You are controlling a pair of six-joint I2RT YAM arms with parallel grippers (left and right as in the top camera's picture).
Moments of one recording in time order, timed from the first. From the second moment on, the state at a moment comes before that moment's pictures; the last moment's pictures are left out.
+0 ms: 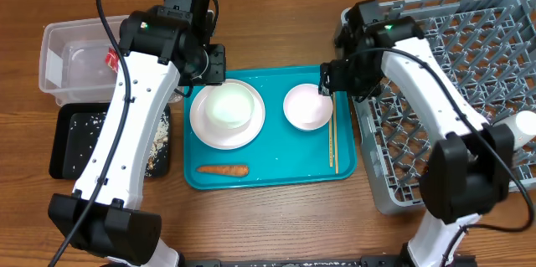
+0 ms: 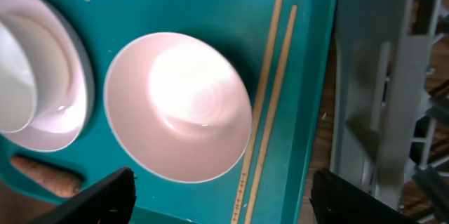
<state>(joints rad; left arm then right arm) -0.25 1.75 1.85 -1.34 0.01 -0.26 0.26 1.94 1.67 -1.16 -0.24 0.19</state>
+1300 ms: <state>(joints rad) -0.25 1.75 1.85 -1.34 0.00 -0.26 0.30 2.09 1.55 -1.07 -0.21 0.26</state>
